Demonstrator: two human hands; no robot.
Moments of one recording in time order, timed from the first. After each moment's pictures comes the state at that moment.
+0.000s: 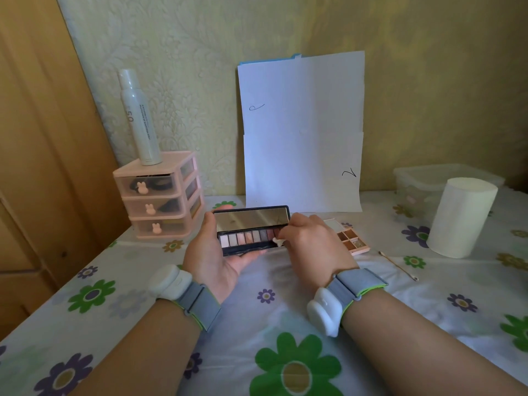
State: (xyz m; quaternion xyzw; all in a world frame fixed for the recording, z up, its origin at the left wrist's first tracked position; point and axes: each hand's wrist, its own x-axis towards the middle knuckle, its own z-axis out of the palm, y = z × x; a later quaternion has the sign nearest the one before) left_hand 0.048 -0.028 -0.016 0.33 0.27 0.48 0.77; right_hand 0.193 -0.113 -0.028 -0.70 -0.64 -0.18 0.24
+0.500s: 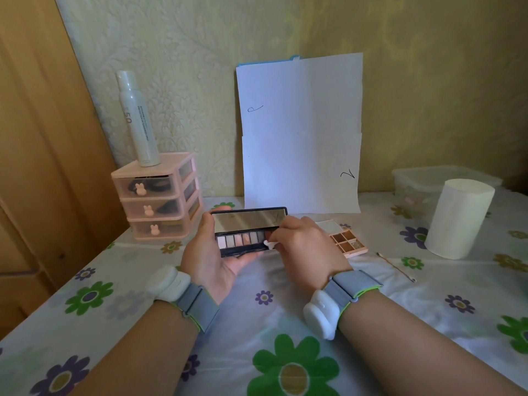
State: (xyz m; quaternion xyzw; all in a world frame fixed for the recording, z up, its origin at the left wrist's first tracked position) left_hand 0.048 -0.030 -0.014 0.32 0.27 0.48 0.77; right_hand 0.189 -0.105 -0.032 -0.69 -0.65 -0.19 0.27
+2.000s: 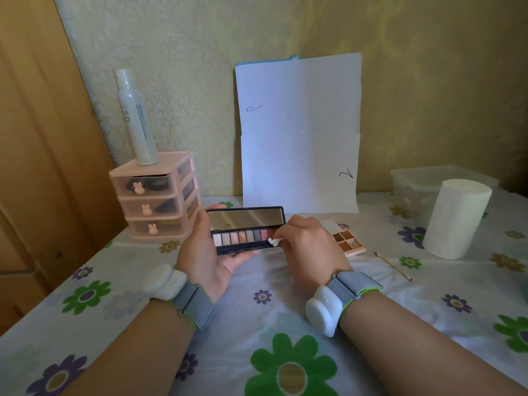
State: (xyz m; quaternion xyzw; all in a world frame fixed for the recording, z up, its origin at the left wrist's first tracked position) left_hand 0.047 -0.028 -0.013 0.33 0.31 0.50 0.74; right_hand 0.196 -0.106 -0.038 -0.69 -0.63 -0.17 0.32
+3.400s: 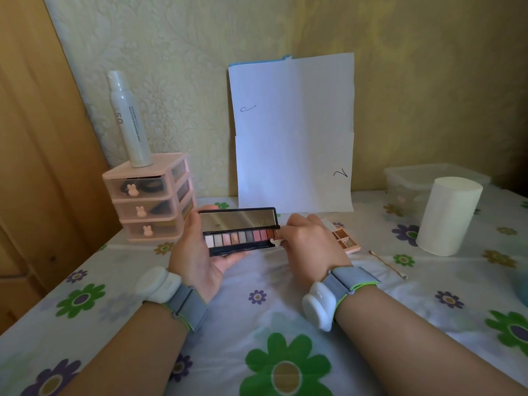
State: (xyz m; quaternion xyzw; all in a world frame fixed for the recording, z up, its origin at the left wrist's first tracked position) left_hand 0.043 -0.023 -0.018 0.36 0.30 0.51 0.72; right_hand 0.204 -0.110 -0.034 -0.71 -0.63 -0.18 0.25
